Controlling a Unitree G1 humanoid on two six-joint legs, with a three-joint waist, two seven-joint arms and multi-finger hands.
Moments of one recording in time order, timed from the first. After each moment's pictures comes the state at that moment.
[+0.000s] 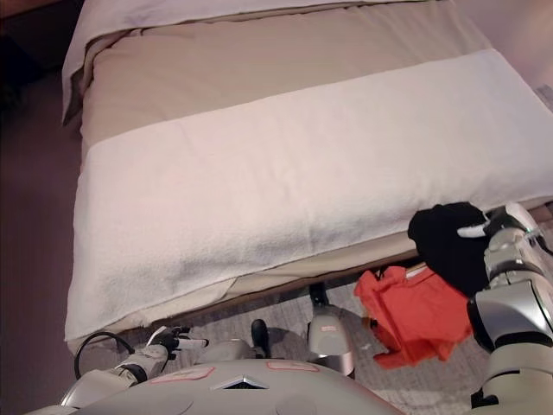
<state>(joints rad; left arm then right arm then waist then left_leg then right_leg) -0.07 0.29 -0.25 1.41 0.02 0.01 0.06 -0.55 -0.79 0.33 1.43 -0.13 0.06 -0.05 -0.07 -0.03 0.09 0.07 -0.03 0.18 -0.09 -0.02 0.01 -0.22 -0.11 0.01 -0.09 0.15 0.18</state>
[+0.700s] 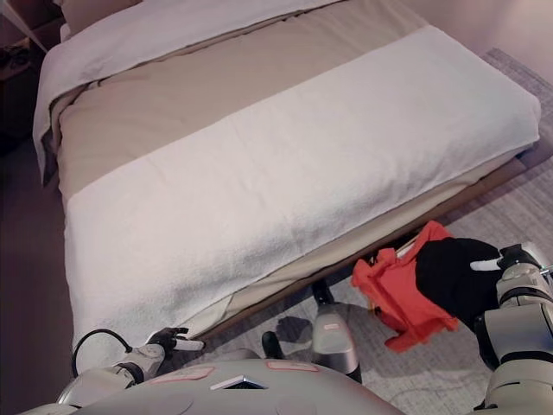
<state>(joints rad) -0.09 0.31 -0.28 1.42 0.05 0.01 0.04 -0.47 -0.80 0.26 1.46 -0.13 0.08 -0.03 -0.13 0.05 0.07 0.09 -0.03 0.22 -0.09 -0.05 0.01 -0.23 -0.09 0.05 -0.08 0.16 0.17</state>
